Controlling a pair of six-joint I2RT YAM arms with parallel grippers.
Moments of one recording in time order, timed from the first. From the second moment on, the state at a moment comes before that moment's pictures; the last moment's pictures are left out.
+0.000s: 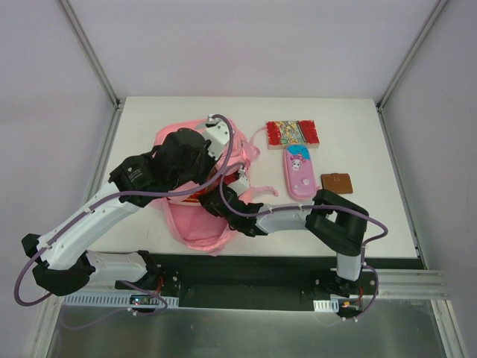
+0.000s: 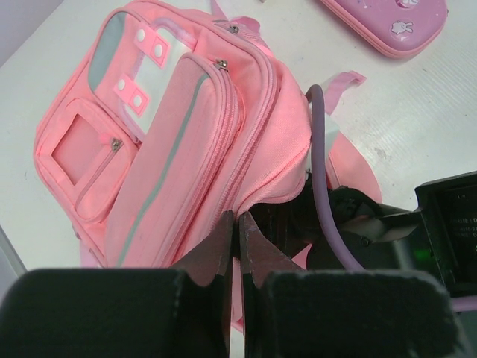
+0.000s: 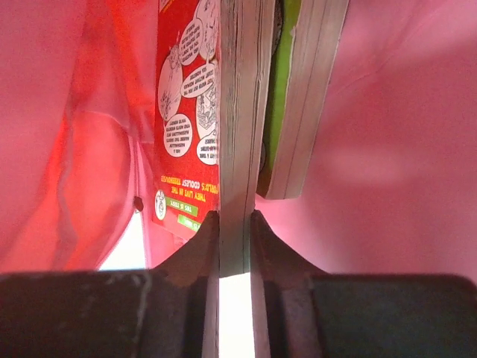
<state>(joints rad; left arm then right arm) -0.92 1.18 1.50 -0.95 -0.30 0.02 1.19 1.89 1.04 0.31 0.50 1.40</state>
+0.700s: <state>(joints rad) -0.92 1.12 1.45 -0.94 -0.29 0.03 1.03 1.85 1.04 0.30 0.32 1.20</state>
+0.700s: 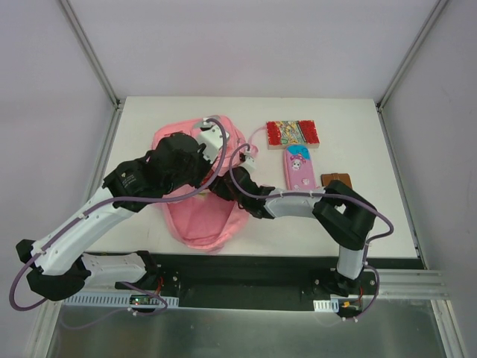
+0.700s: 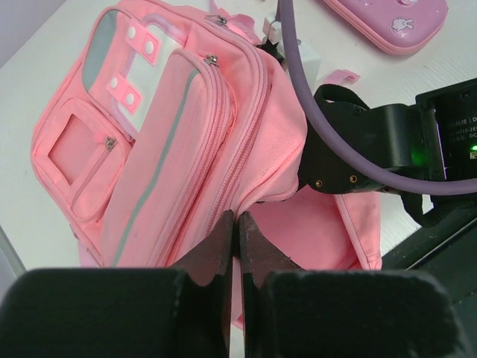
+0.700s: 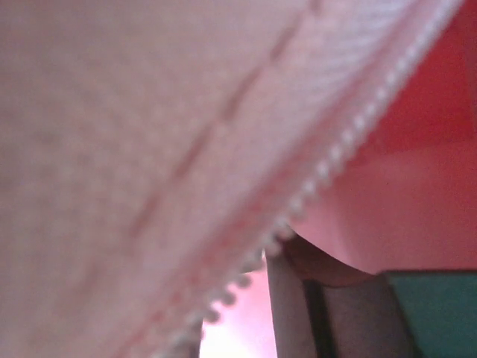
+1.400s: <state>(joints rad) -0.85 1.04 1.31 -0.86 -0.30 0.02 1.10 1.45 0.74 0.31 0.20 1.04</state>
